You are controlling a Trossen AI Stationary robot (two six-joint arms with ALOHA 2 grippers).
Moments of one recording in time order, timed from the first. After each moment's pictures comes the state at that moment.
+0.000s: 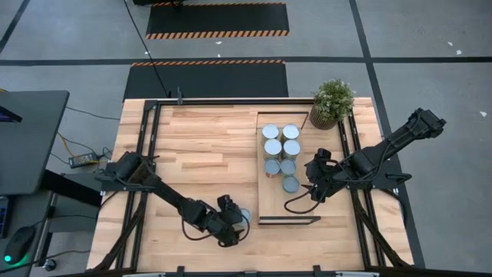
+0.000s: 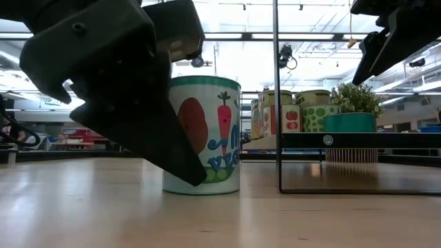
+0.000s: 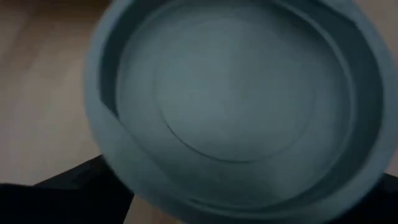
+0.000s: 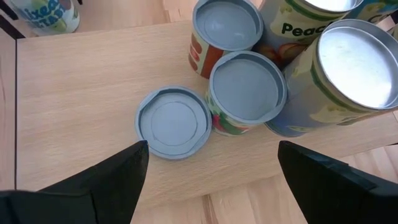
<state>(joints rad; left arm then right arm) -0.56 1.98 1.10 -0.05 -0.46 -0.63 0.50 1.08 0.79 -0.83 0.50 0.60</state>
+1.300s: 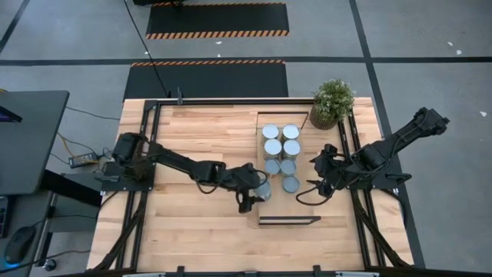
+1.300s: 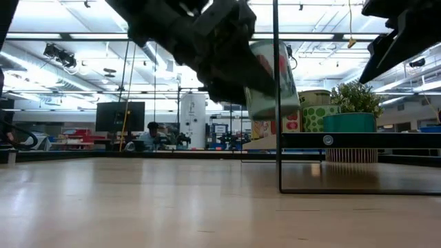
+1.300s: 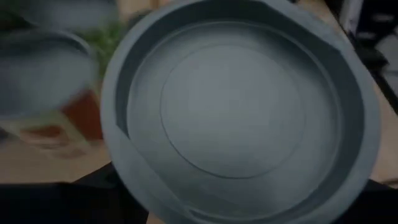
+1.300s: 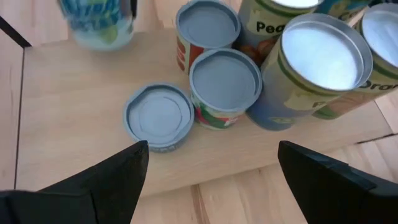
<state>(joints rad) -0.19 1.85 1.10 0.17 -0.06 -0.19 0.50 0.90 0.71 -0.84 0.51 0.59</state>
